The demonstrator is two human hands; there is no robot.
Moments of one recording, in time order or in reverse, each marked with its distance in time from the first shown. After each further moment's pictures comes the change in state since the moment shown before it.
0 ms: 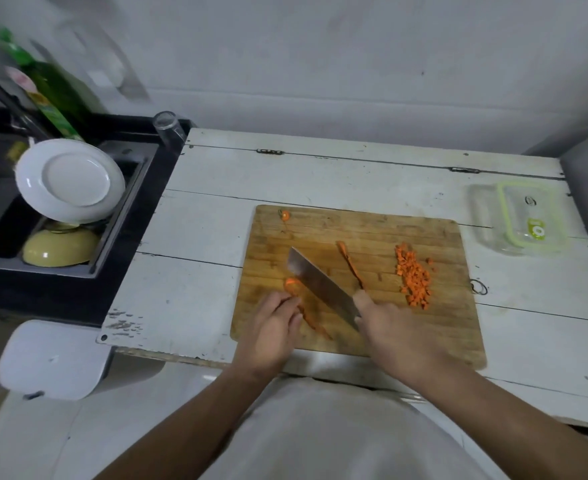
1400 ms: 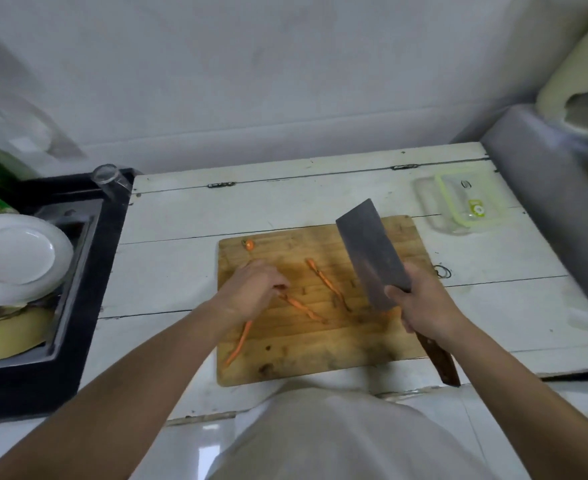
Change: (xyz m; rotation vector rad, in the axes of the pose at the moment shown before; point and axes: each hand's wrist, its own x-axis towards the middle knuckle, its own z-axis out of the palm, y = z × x) left_hand 0.152 -0.016 -0.032 0.339 -0.546 0.371; right_hand 0.006 0.069 -0.011 0.865 0.338 0.448
